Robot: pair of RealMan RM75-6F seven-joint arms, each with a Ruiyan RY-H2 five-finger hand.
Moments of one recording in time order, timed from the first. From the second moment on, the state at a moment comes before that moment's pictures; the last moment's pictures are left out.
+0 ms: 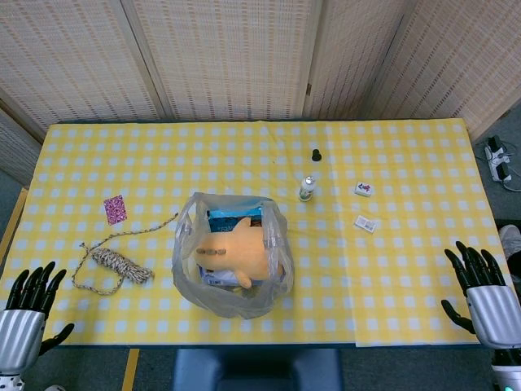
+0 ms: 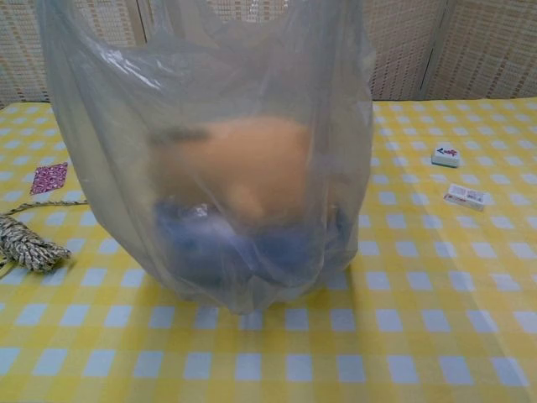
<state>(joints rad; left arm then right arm) 0.04 -1.20 0.04 -1.55 1.74 1.69 0.20 -0.01 -1.09 -0.01 -1.63 -1.62 1.56 -0.10</state>
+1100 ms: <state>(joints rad) -0.26 -1.01 0.09 -1.58 1.88 1.54 -0.73 0.00 -1.09 -0.01 -1.64 -1.63 1.53 -0.13</state>
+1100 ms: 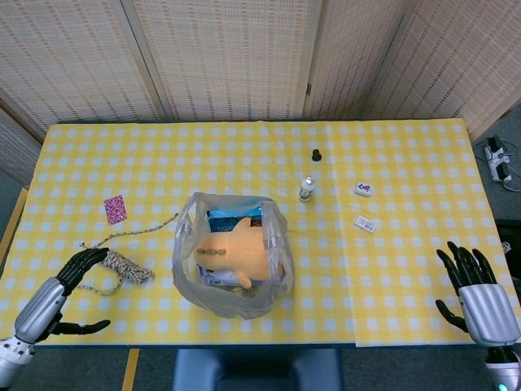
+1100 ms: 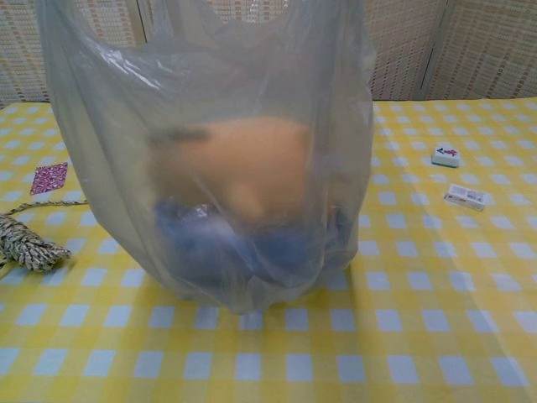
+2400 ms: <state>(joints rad) -0.60 -0.96 0.09 -1.69 1.97 1.38 -0.99 0.02 -1.08 -0.01 -1.64 -1.60 1.48 -0.08</state>
